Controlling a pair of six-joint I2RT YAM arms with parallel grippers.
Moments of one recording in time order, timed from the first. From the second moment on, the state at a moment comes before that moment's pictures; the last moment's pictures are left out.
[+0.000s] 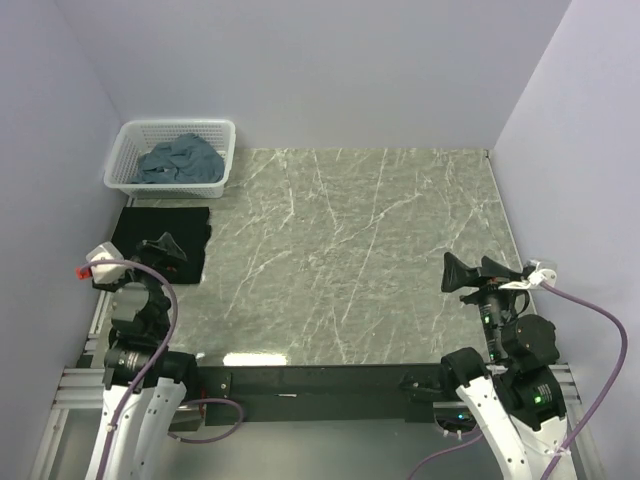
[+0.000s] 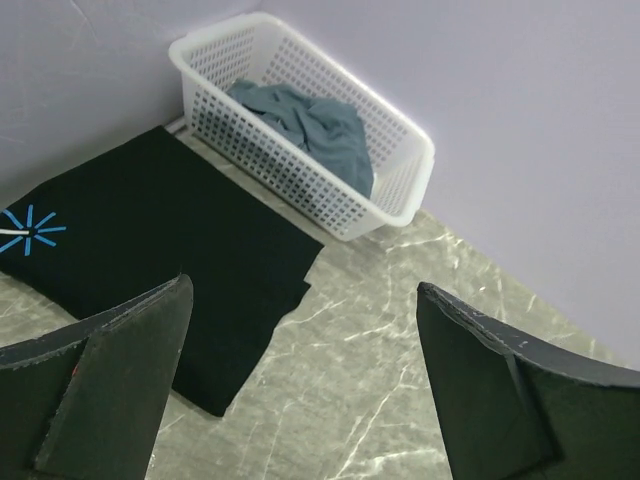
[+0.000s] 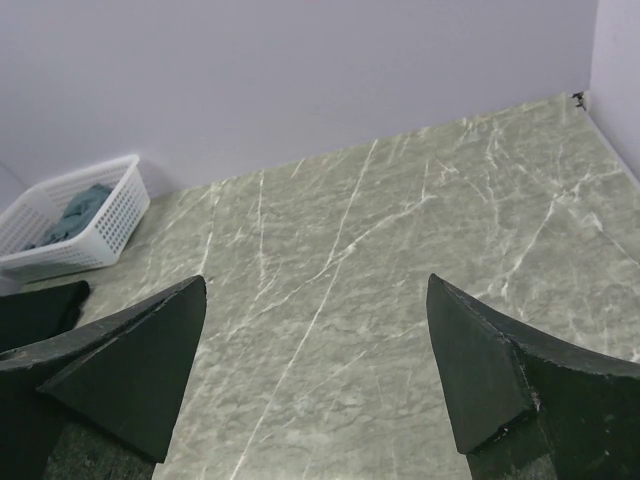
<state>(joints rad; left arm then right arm) -0.12 0.22 0.49 -0.24 -0.54 -0.51 0.33 0.07 0.63 -0.47 0.29 0.31</state>
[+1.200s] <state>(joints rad) 0.04 2.22 1.92 -0.28 -0.39 -0.52 0.36 0.18 0.59 -0.47 0.24 0.36</state>
